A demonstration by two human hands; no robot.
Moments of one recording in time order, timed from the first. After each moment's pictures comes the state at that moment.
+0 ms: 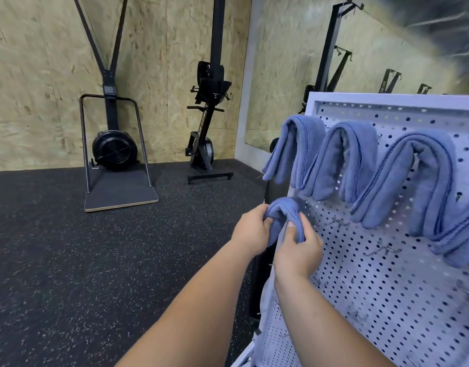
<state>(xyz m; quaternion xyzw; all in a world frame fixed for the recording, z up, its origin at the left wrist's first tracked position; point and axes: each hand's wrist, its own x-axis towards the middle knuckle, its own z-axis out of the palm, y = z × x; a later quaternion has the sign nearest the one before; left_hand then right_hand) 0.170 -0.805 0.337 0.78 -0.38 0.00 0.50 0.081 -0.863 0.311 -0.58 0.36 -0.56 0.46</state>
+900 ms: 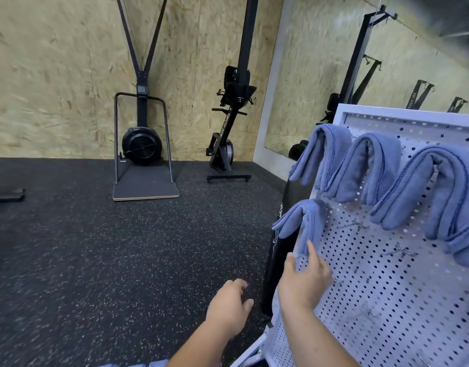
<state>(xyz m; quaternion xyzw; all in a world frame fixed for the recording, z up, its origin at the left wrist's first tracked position) 0.118 -0.682 0.173 0.89 -0.27 -0.09 0.37 0.037 -0.807 0.272 -0.71 0.38 -0.45 0.38</state>
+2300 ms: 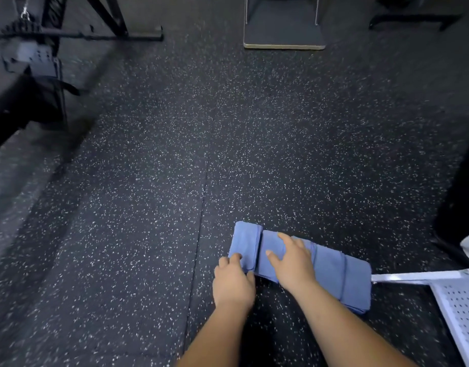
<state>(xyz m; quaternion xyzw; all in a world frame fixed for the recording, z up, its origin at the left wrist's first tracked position) 0.127 -0.379 -0.101 0.92 0.17 -0.21 0.29 0.166 -0.532 -0.089 -0.92 0.15 0.17 0.31</state>
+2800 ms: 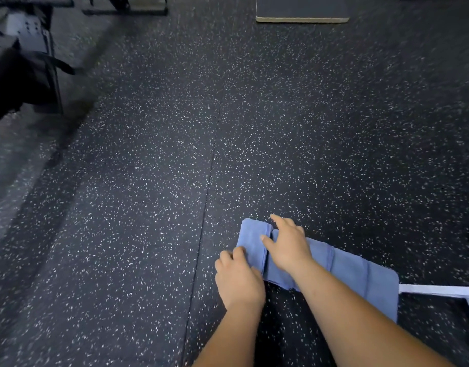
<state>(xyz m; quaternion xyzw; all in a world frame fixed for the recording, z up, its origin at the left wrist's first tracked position) 0.155 -0.390 -0.140 0.92 0.23 -0.15 0.26 0.239 -0.511 -0.135 -0.94 0.07 0.21 0.27</state>
